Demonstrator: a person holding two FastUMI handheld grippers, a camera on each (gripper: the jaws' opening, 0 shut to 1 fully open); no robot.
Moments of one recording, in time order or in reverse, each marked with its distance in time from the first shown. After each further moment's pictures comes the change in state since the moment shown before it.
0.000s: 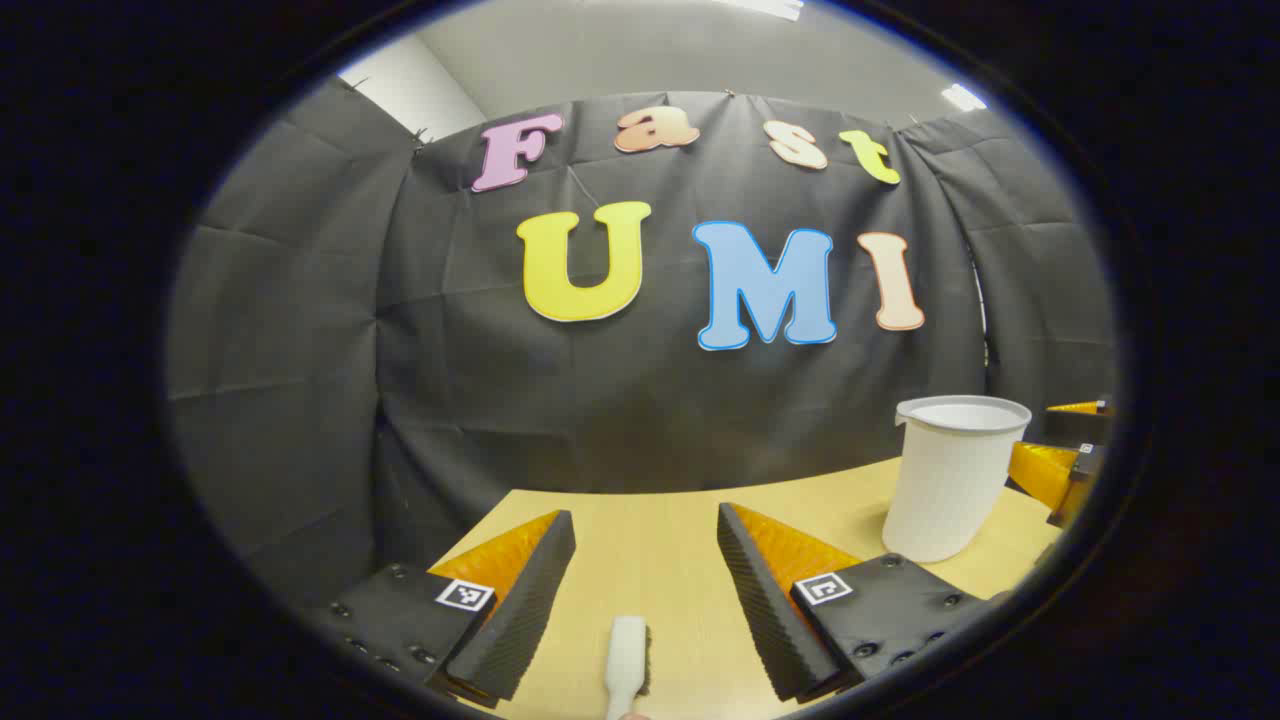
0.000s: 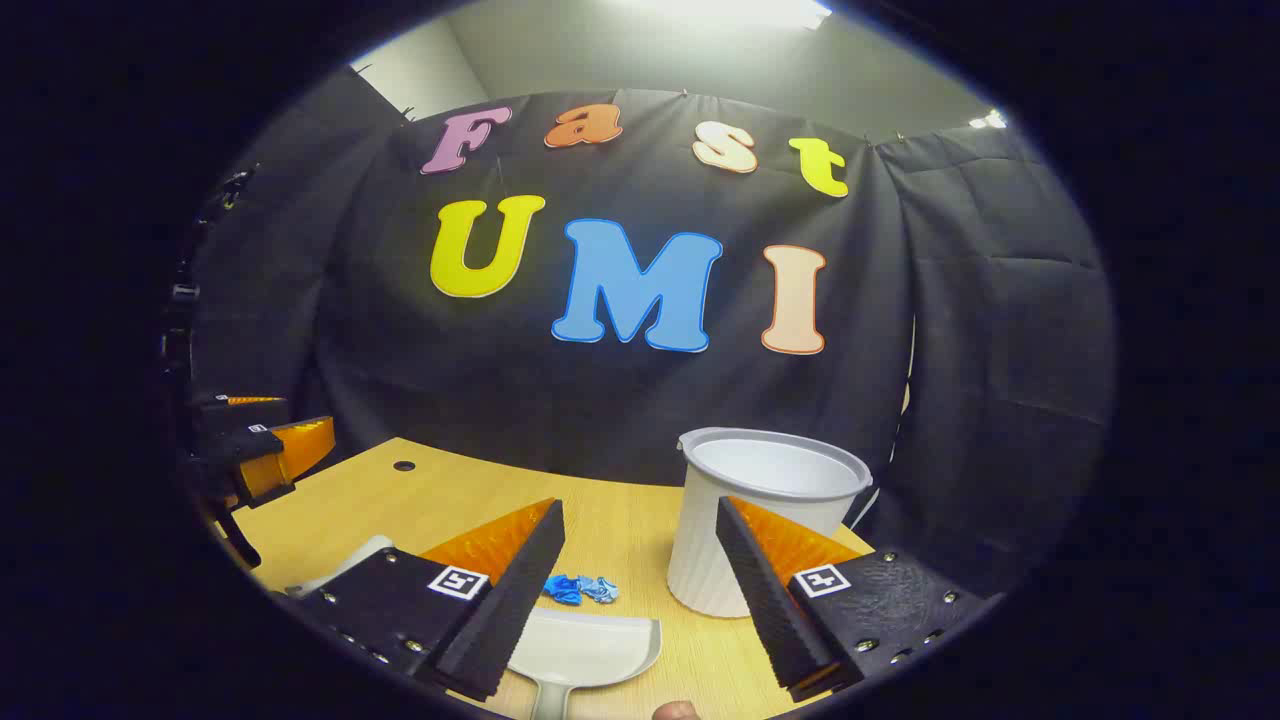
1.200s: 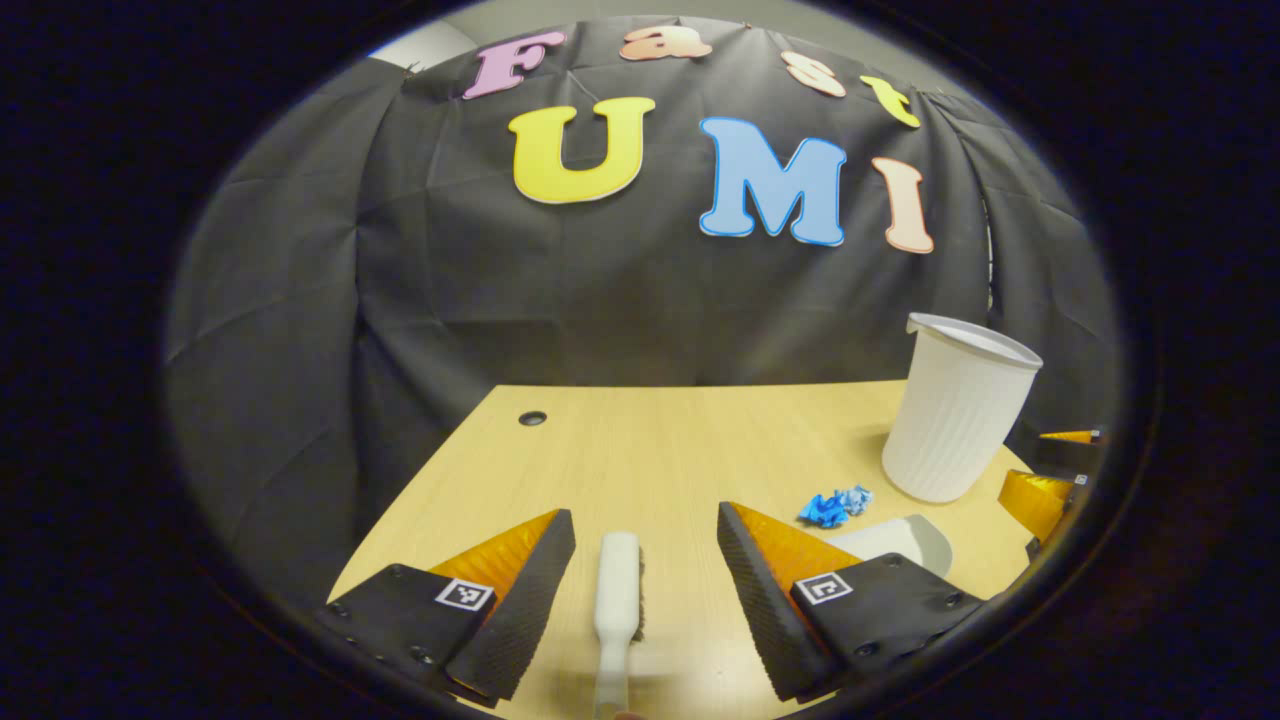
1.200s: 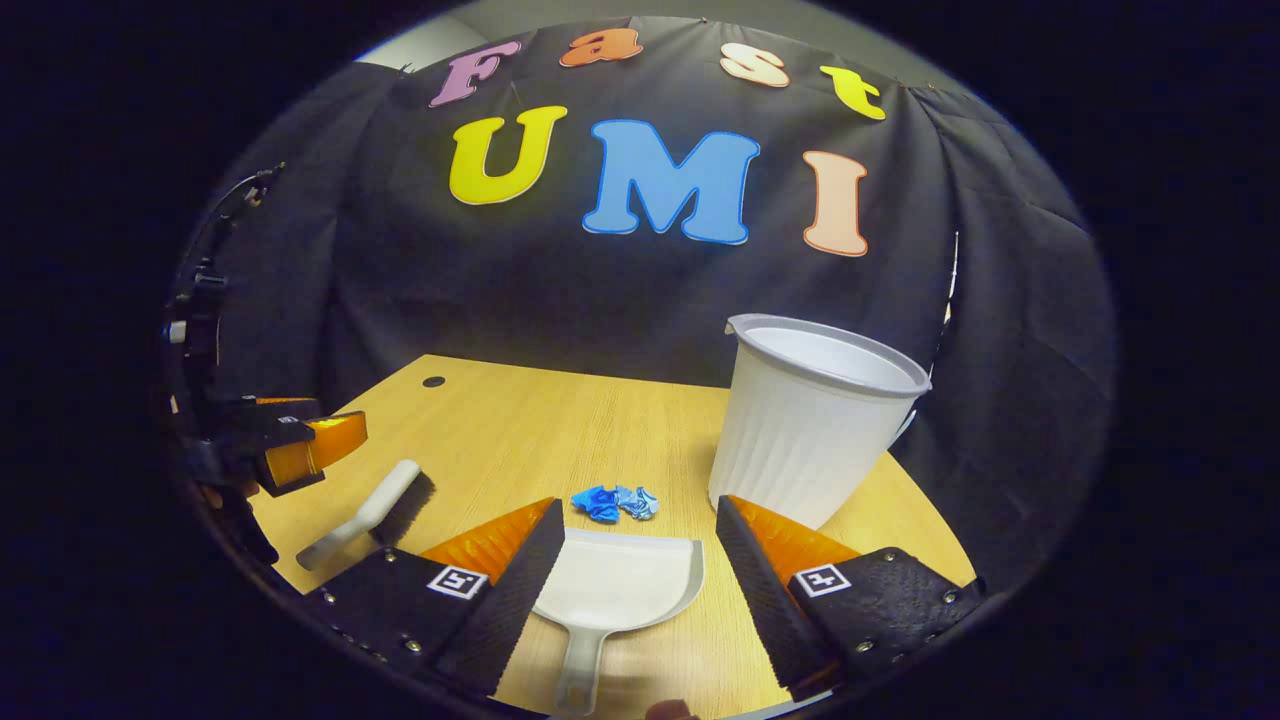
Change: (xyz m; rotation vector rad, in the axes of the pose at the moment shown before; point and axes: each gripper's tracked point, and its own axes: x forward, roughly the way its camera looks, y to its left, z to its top) left arm 0.018 0.035 -0.116 -0.051 0.367 -0.012; right arm -0.003 0.031 -0.085 0.008 0.336 0.099
